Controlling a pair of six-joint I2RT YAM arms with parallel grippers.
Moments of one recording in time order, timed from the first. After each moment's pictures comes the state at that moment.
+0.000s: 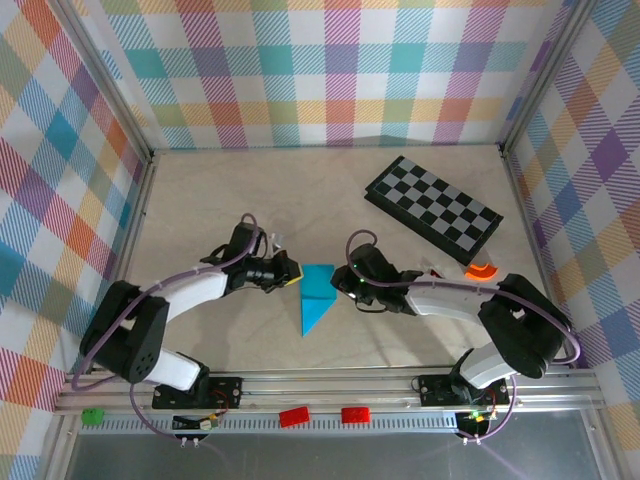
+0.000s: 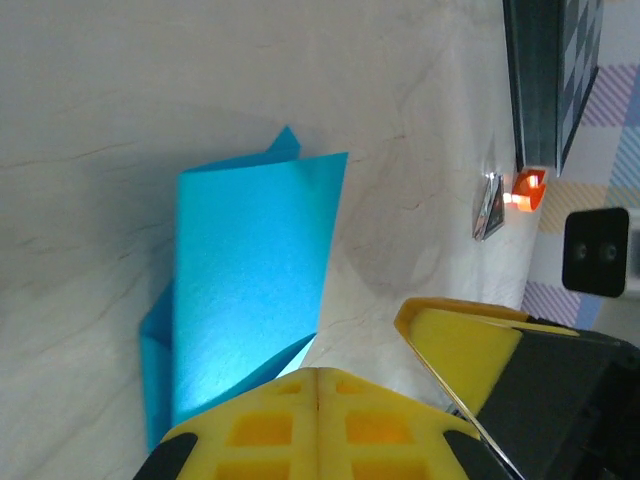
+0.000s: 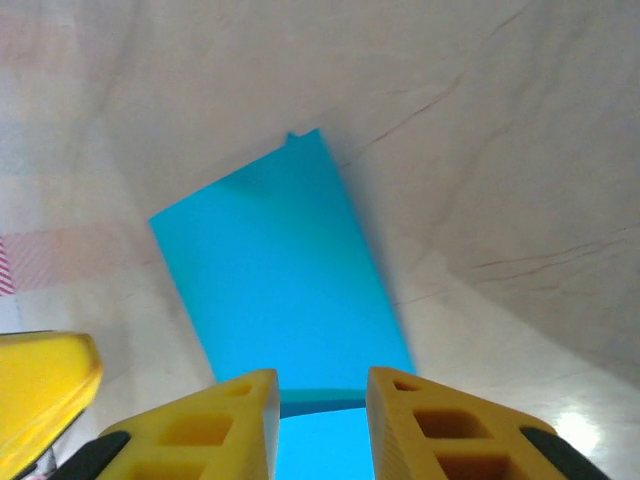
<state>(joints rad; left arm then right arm) -0.45 1.48 0.70 -0.08 0.59 -0.85 0.81 1.48 0.67 0.00 -0.08 1.14</state>
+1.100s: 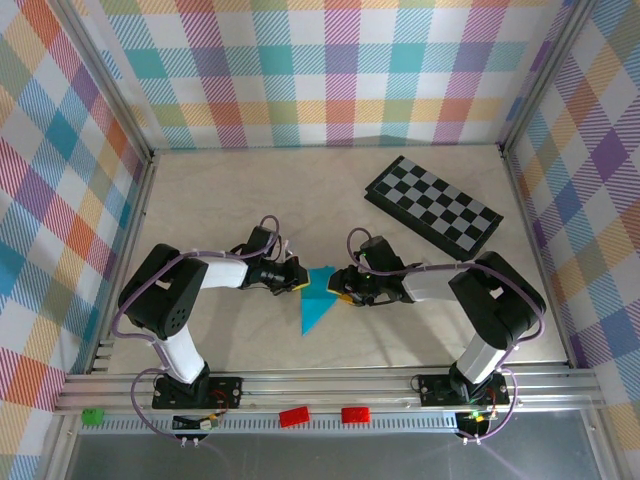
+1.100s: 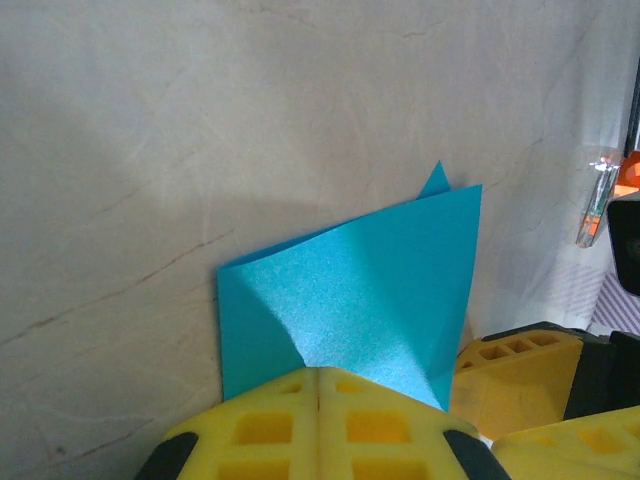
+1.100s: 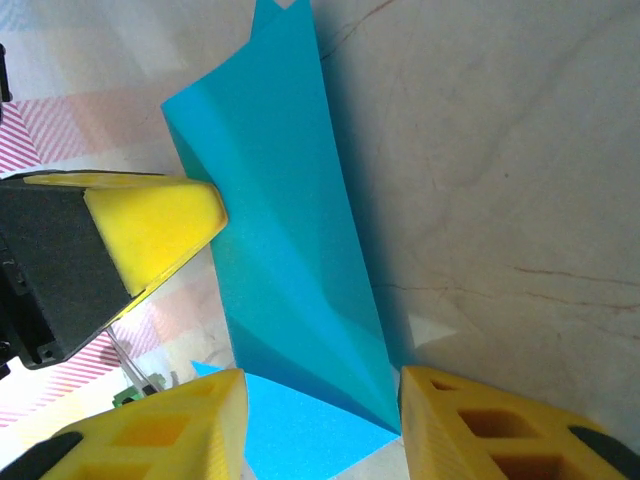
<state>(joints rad) -0.45 1.75 0.74 0.03 0.60 -0.77 0.67 1.67 0.66 0.15 -0.53 1.05</state>
